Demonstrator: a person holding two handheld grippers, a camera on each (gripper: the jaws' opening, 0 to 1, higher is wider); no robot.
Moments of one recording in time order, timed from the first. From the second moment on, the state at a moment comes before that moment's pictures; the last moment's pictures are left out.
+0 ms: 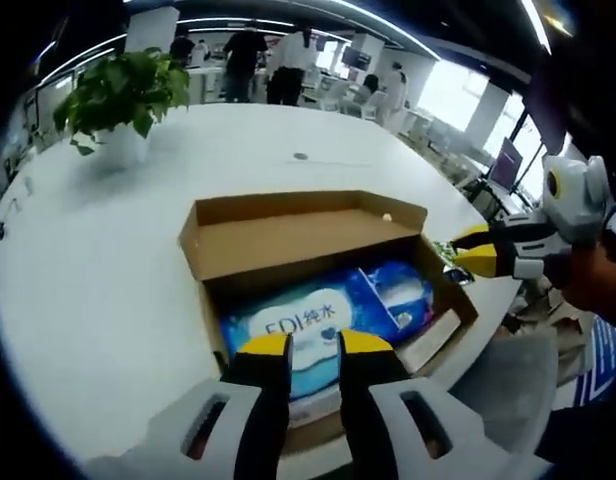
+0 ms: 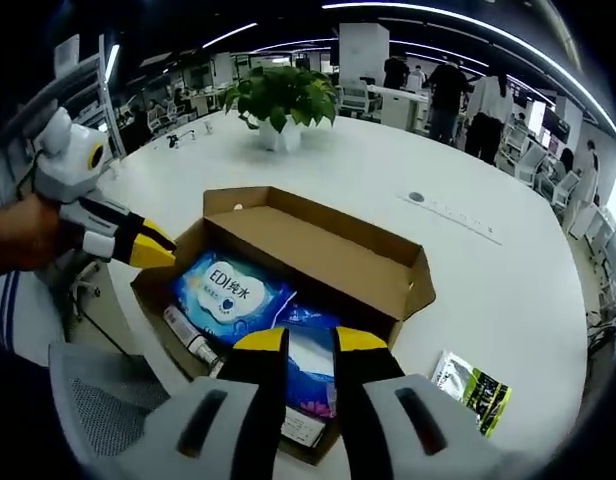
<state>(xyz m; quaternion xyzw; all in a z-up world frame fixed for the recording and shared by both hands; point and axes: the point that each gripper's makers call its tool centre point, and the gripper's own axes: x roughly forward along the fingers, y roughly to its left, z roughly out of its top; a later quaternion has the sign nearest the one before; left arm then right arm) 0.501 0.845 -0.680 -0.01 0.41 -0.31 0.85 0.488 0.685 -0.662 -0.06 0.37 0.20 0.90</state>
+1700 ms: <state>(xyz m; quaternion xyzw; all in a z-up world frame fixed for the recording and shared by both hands) 0.509 0.842 -0.746 0.00 0.48 -0.34 0.81 0.519 0.734 -0.751 -0.07 0.46 0.25 0.85</state>
